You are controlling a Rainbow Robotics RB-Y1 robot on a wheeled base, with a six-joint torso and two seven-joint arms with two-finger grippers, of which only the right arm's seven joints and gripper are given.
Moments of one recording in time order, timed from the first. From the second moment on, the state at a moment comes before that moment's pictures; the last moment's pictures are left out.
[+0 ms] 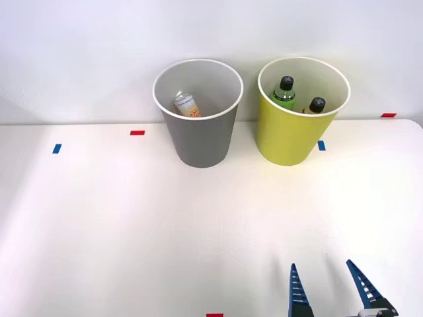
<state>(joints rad) 0.94 -0.14 0.31 -2.00 0.10 -0.48 1.45</state>
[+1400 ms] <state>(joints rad) 0.94 -0.14 0.31 -2.00 0.10 -0.48 1.45</state>
